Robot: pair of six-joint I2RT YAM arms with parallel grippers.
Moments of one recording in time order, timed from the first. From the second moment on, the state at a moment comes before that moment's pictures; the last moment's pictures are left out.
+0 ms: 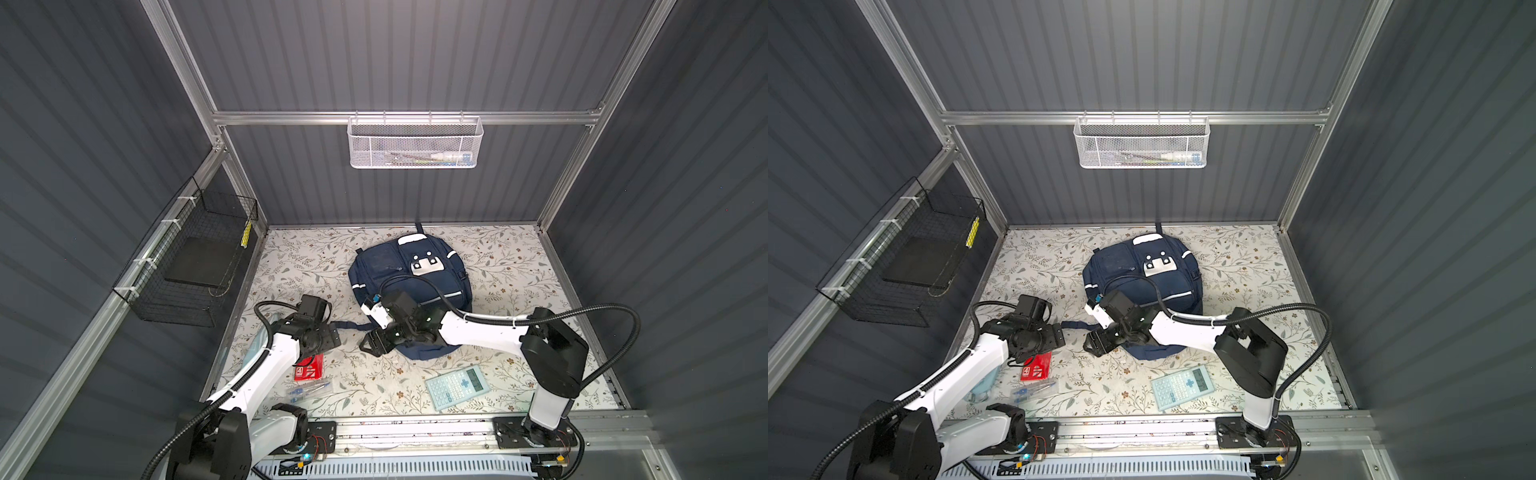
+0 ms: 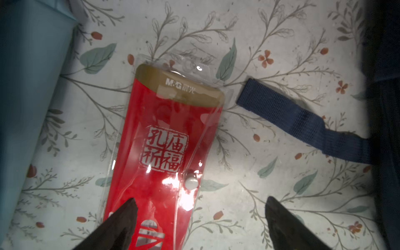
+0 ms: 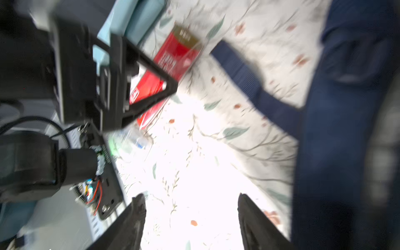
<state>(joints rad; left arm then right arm) -0.27 1.13 0.64 -0.73 -0.11 -0.59 1.01 1.81 1.17 -0.18 -0.37 0.41</state>
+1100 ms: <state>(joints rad) -0.45 1.20 0.50 -0.30 0.08 -0.81 0.97 1.84 1.12 -0.14 -0.44 0.46</state>
